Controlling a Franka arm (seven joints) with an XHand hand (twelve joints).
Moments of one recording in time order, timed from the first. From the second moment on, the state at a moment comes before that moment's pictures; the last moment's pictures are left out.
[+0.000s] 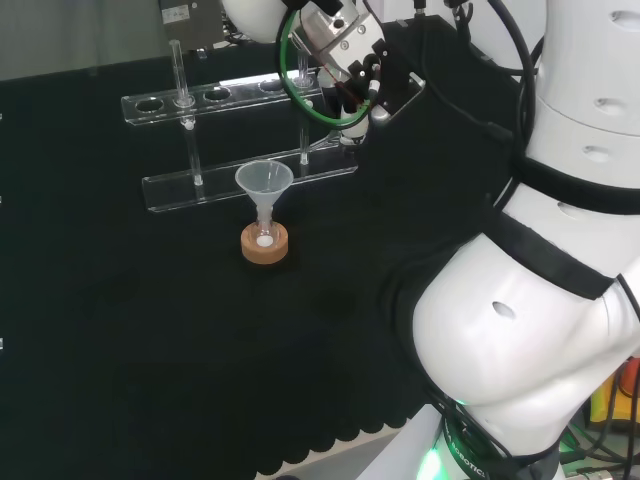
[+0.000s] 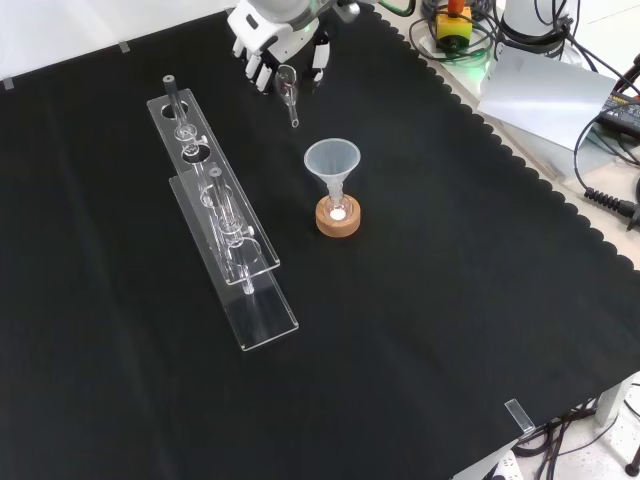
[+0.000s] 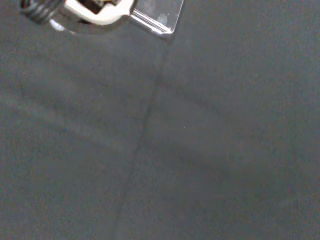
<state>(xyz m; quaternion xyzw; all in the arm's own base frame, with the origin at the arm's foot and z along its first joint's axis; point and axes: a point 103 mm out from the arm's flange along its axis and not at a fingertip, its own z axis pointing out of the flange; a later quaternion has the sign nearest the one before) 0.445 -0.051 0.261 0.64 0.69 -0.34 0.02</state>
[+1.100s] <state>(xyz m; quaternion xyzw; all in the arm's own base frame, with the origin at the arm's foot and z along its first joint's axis) 0.455 -0.074 0.191 0.64 0.70 -0.32 -0.04</state>
